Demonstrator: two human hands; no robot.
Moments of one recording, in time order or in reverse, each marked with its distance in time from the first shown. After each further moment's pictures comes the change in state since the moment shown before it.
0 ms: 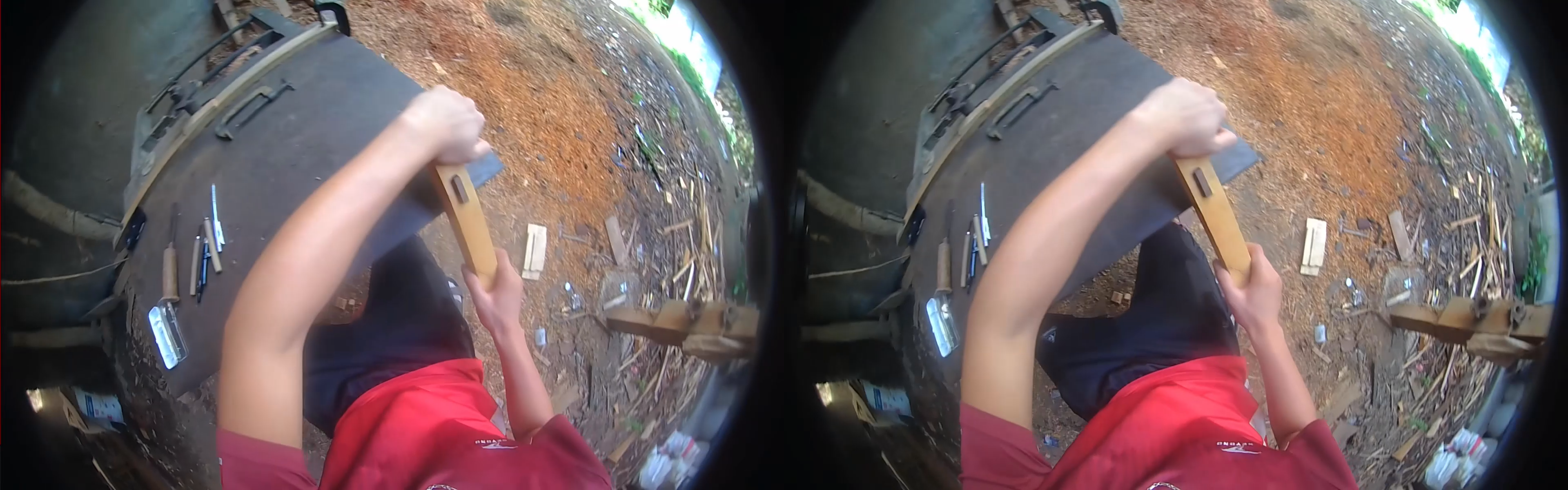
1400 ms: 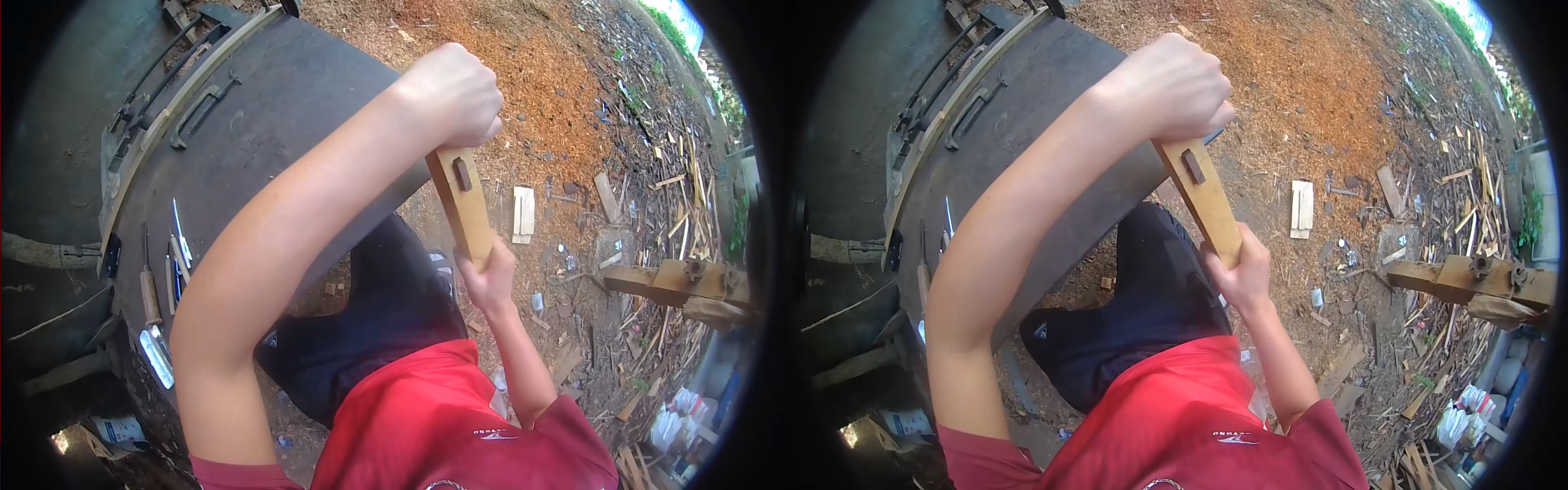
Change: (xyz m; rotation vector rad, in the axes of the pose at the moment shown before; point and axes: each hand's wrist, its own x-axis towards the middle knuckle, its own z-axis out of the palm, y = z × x) left_hand 0.026 0.032 -0.013 0.167 0.184 0.231; right_hand 0.009 0.024 -0.005 0.119 0.026 -0.031
